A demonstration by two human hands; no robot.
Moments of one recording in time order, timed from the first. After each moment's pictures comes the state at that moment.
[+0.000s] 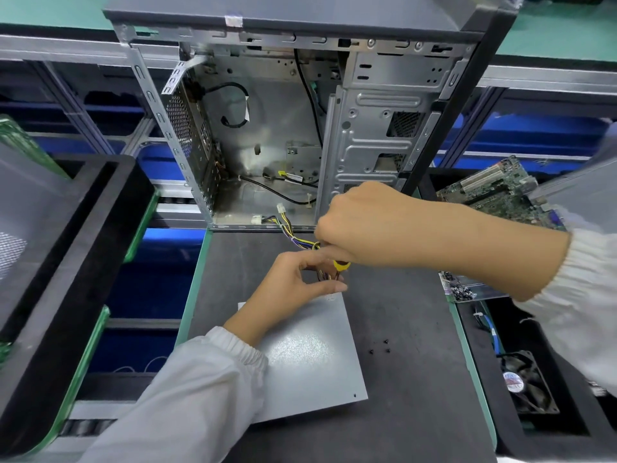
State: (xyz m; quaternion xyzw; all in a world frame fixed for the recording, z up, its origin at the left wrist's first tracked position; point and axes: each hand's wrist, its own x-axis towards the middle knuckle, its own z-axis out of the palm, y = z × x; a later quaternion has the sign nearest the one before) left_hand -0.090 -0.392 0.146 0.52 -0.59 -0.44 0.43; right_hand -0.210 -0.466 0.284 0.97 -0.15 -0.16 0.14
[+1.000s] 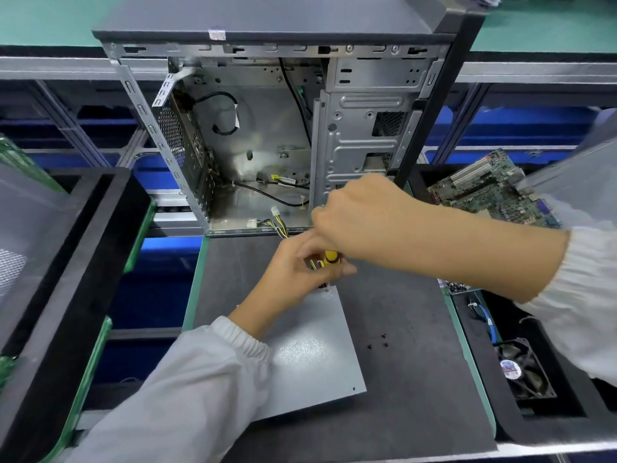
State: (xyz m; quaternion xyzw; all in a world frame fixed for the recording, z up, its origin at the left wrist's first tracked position) left_hand -0.099 -0.402 0.171 0.46 -0.58 -0.45 0.50; right_hand -0.217 -0.450 0.297 0.94 -0.22 -0.13 0.22
